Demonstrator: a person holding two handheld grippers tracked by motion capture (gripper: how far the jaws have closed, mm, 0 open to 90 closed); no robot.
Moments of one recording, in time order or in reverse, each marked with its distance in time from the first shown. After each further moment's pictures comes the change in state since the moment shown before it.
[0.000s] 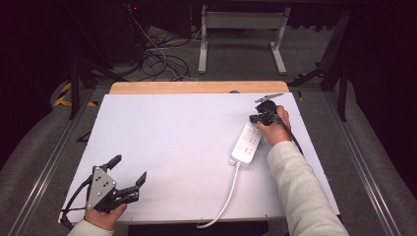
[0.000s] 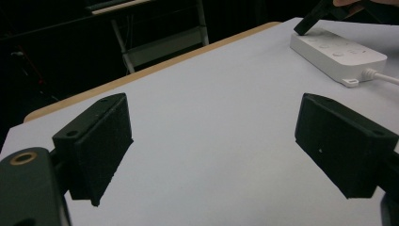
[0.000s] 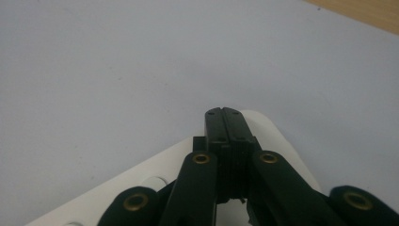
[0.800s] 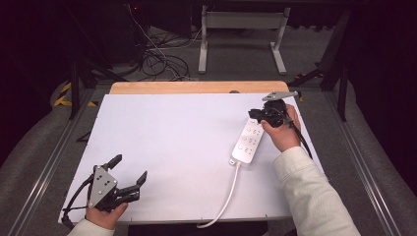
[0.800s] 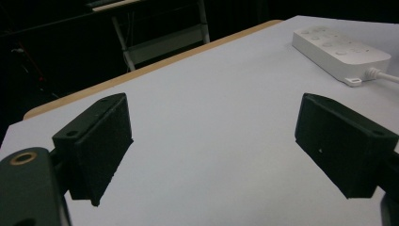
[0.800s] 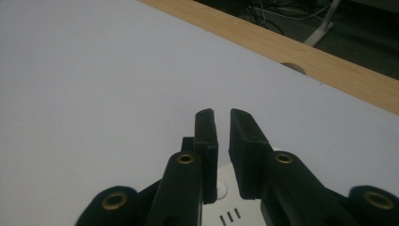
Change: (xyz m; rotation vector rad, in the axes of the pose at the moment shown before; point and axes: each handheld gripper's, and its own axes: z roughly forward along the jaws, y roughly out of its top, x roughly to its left) left arm 0.000 0.000 0.003 0.008 0.004 -0.005; right arm 0.025 0.007 -0.068 -0.201 0.074 -0.072
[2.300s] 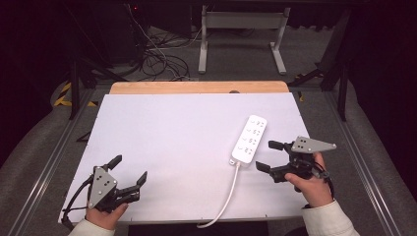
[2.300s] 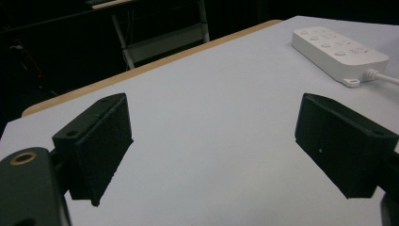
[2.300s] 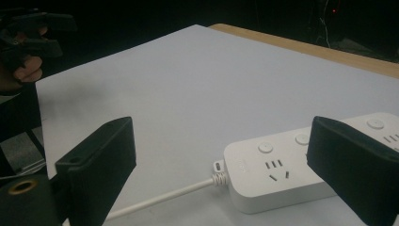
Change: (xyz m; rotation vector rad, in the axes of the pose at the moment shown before) left arm -0.001 0.000 -0.001 0.003 -0.002 -0.012; right arm 0.061 -0.094 -0.096 -0.248 0.283 -0.020
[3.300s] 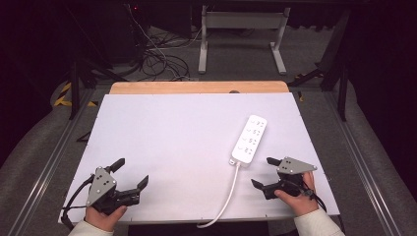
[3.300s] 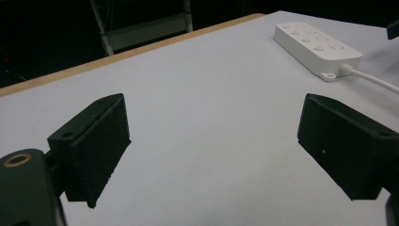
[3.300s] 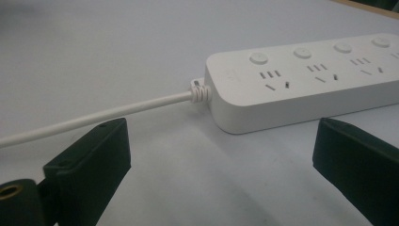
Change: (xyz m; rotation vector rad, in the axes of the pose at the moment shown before) left arm 0.002 -0.005 0.000 0.035 -0.077 -0.045; right arm 0.008 -0.066 0.022 0.137 -0.133 -0.088
